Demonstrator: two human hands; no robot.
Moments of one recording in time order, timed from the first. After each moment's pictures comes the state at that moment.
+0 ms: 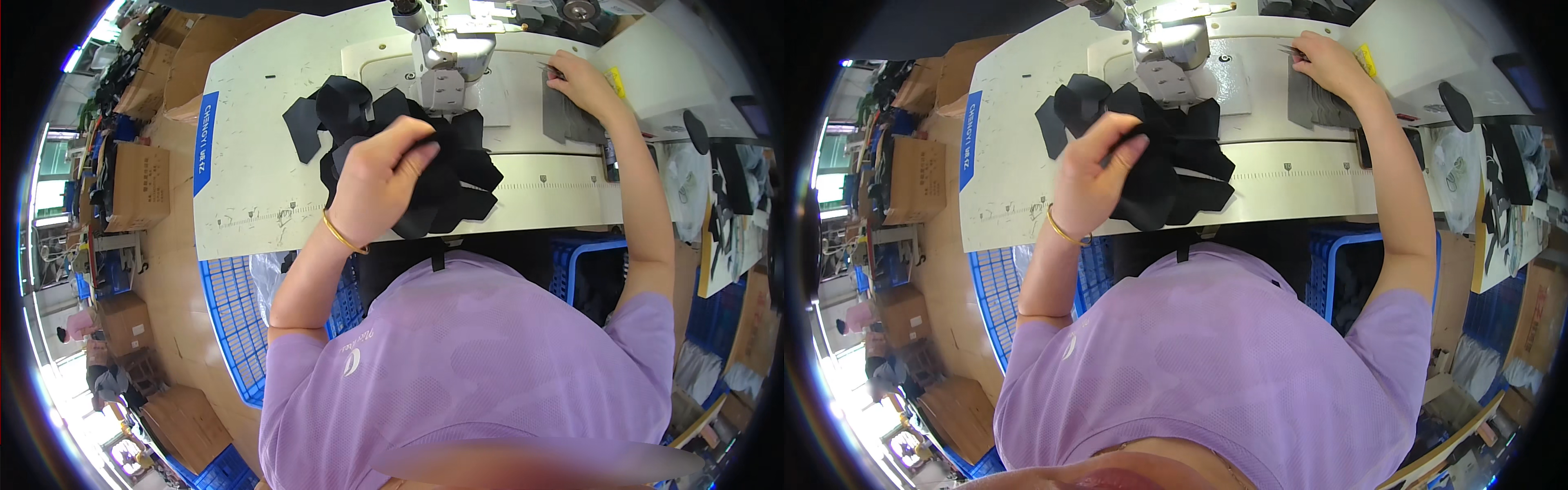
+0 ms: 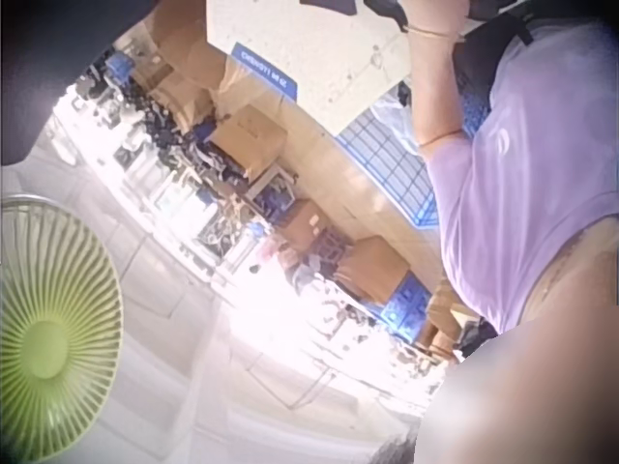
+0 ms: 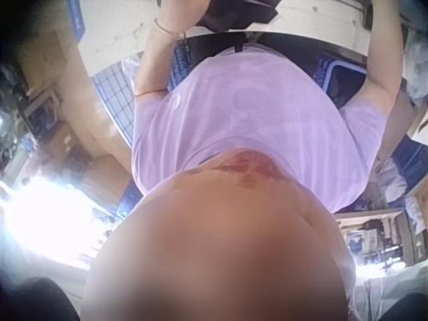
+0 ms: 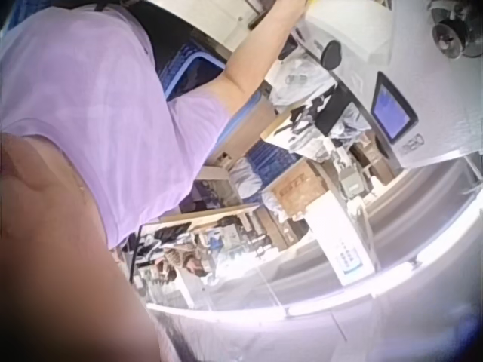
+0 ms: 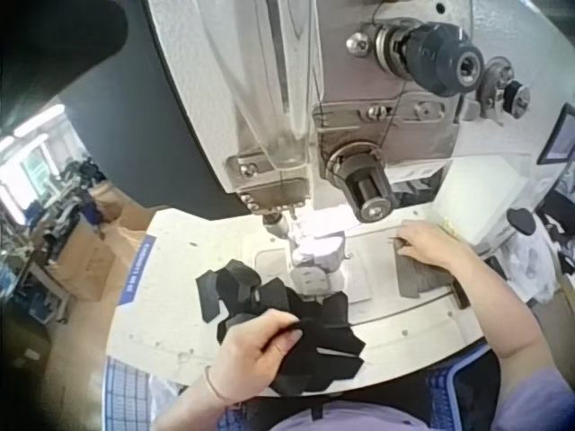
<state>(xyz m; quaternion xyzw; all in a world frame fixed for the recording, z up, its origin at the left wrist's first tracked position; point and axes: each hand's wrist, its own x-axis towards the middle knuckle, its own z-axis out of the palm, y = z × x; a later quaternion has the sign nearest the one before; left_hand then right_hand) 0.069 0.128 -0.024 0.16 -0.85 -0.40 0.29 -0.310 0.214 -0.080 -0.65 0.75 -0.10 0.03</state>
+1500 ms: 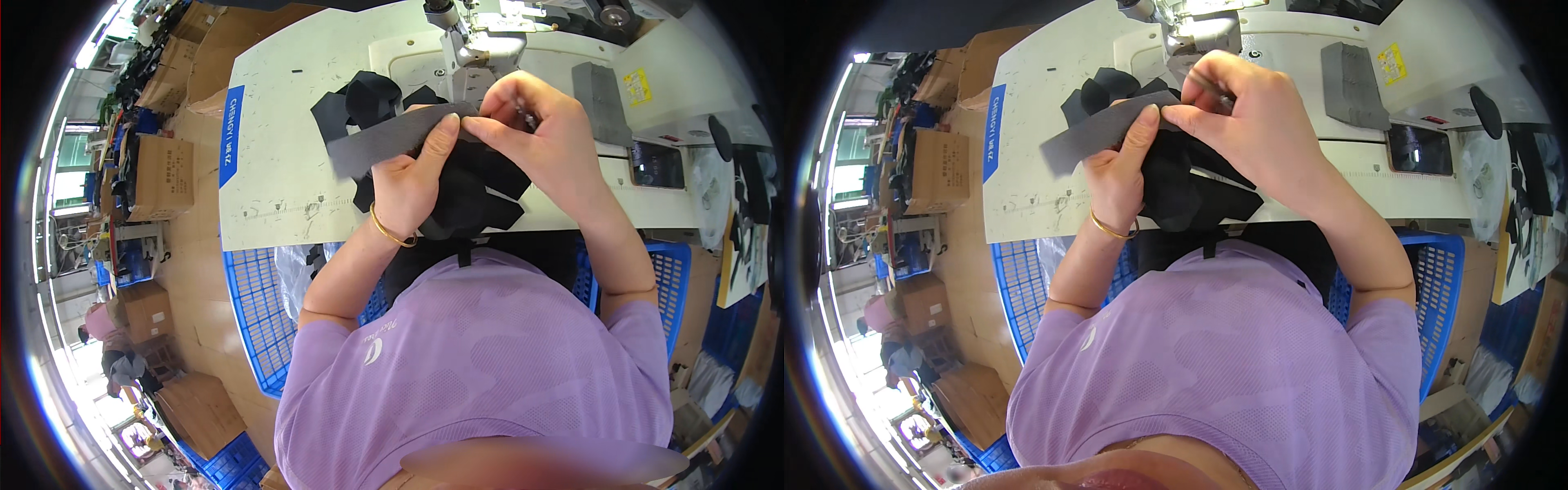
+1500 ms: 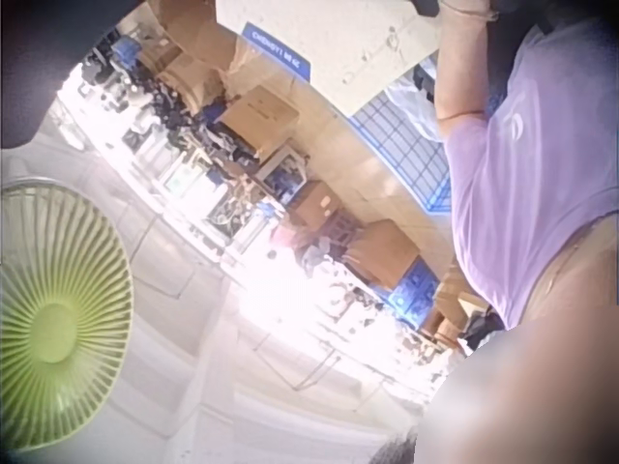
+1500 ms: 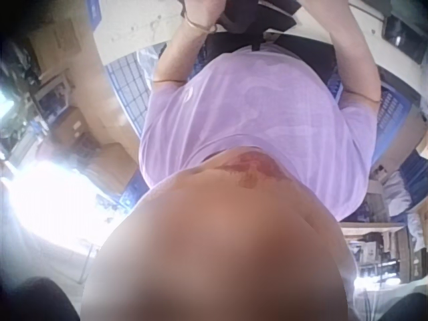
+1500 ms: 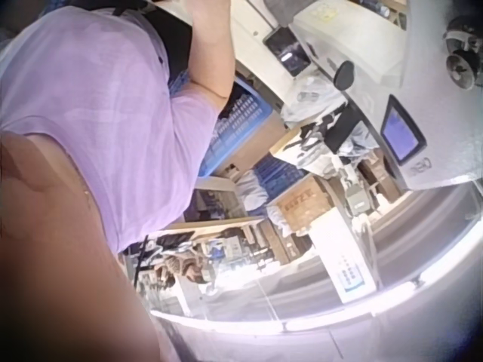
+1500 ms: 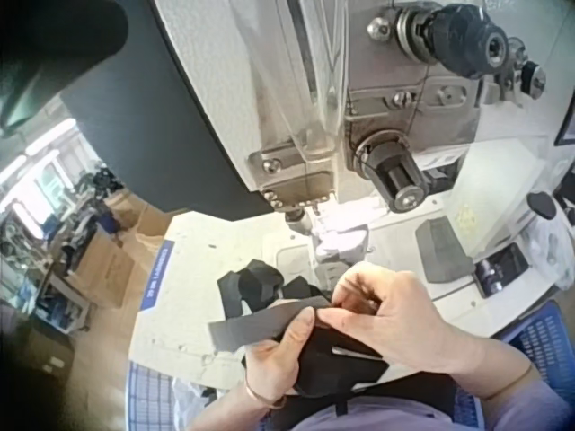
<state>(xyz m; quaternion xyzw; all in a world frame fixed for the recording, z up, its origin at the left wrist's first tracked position) 0.057 0.140 -0.031 0.20 -0.63 -0.63 0.40 -0.092 0.226 0.006 -0.50 0.65 -0.51 0.23</state>
